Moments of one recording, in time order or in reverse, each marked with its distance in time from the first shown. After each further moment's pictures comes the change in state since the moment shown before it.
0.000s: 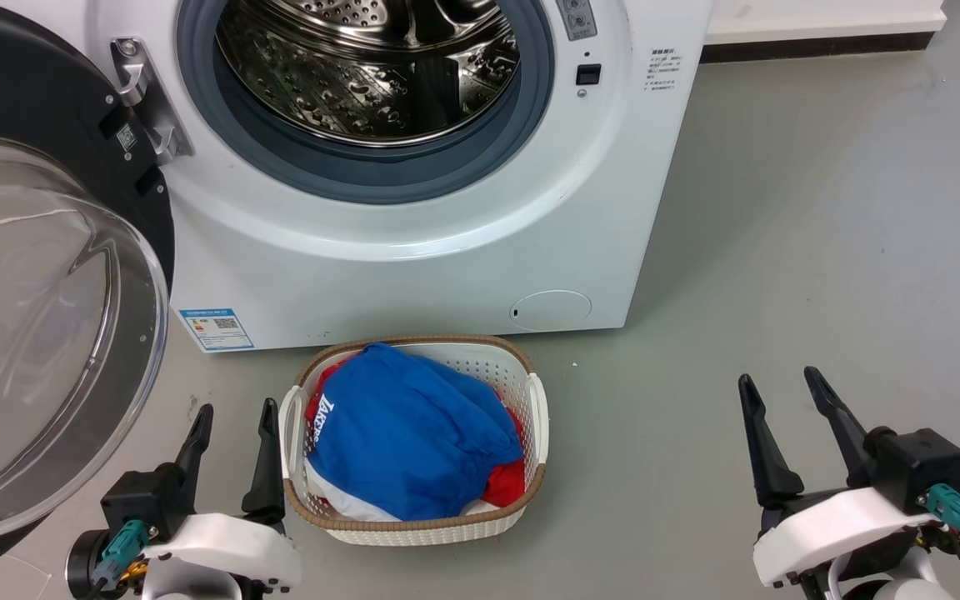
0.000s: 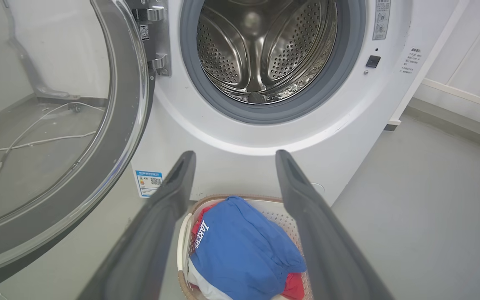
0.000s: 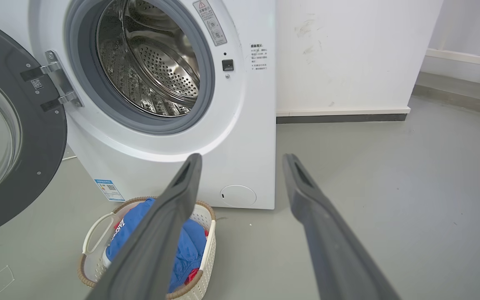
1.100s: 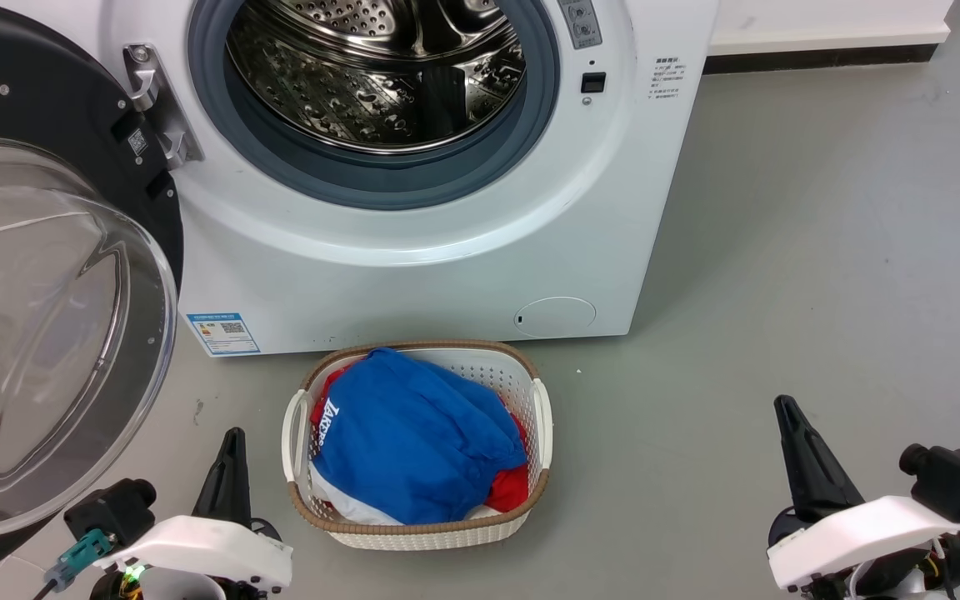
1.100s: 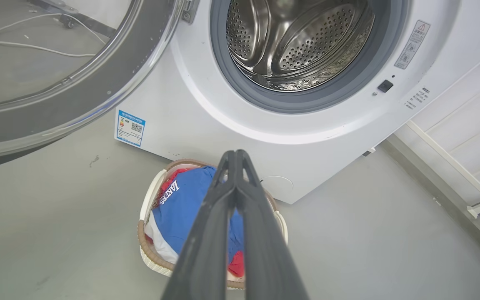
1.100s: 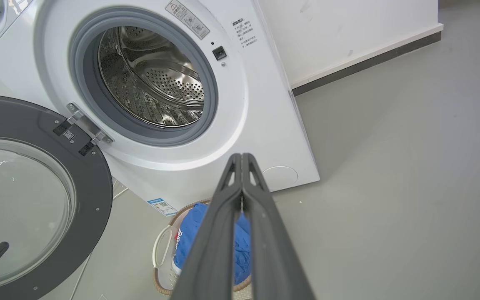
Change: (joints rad) left arm 0.018 -0.039 0.048 0.021 -0.286 -0.034 0.090; right arm 0.010 -0.012 -0.005 0.077 0.362 0.000 0.015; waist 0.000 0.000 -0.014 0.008
